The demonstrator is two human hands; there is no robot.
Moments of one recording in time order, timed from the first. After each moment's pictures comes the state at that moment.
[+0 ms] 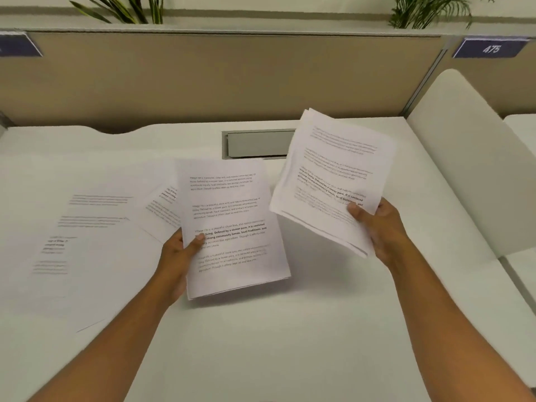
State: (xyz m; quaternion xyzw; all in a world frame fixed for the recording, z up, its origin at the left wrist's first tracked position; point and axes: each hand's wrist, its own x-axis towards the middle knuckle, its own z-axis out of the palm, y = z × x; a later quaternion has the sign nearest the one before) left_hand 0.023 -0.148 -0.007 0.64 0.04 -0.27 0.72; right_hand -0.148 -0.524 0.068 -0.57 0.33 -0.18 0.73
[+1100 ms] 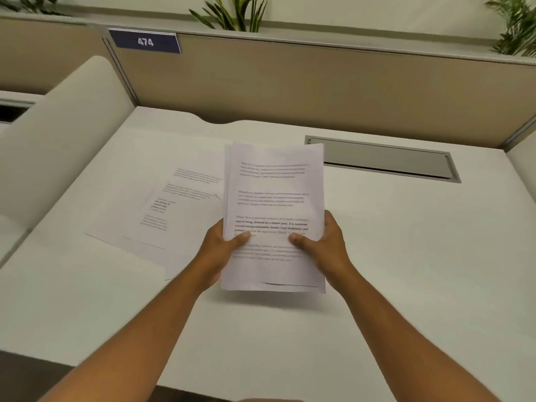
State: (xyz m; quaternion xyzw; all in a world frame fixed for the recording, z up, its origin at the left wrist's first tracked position) left_hand 0.008 -0.056 0.033 0.69 0.03 -0.23 0.68; right_hand -0.065 -0.299 0.049 -0.72 0.20 -0.04 0.66
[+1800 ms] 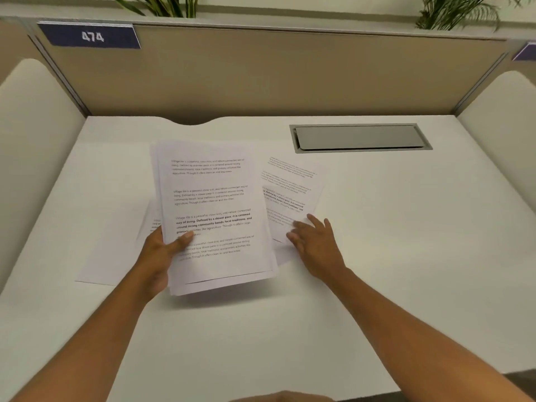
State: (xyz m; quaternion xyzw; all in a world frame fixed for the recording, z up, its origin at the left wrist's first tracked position) left_hand 0.123 0.105 0.010 0.66 0.03 -0.28 0.70; right_hand -0.030 -0.226 -0.028 -0.96 0.17 -0.01 0.20
